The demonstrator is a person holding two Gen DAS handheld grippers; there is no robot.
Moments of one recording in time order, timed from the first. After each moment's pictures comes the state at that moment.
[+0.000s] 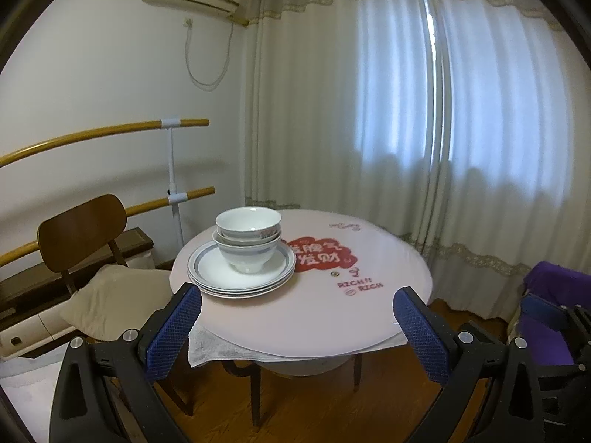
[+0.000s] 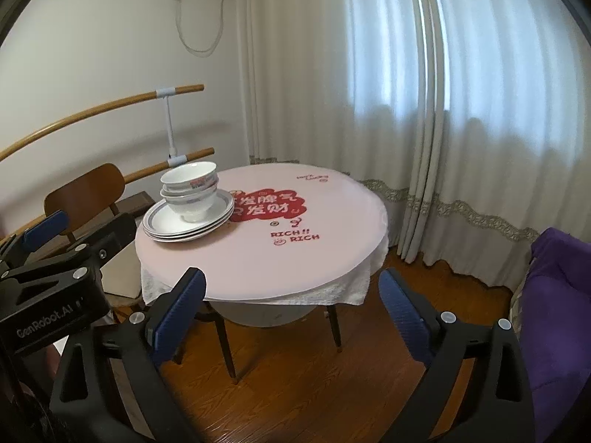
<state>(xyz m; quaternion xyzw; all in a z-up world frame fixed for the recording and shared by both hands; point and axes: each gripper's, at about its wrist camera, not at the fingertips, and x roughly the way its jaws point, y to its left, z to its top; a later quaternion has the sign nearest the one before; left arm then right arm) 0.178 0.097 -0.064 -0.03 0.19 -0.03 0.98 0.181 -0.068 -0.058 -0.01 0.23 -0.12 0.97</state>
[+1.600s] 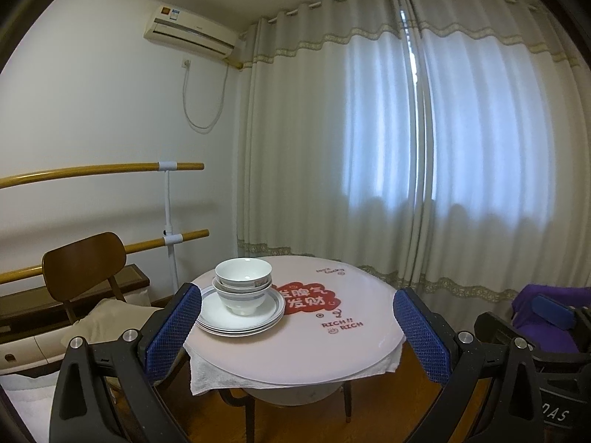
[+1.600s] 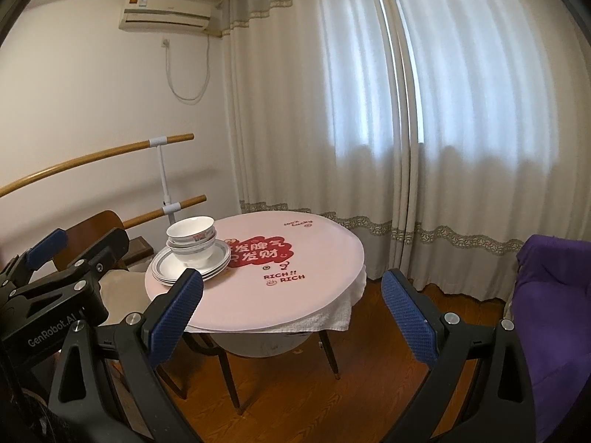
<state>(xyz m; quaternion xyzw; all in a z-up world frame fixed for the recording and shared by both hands) 0.113 0.097 -0.041 -0.03 0.11 -0.04 0.99 0.118 -0.063 -0.009 0.01 0.14 -0.14 0.98</state>
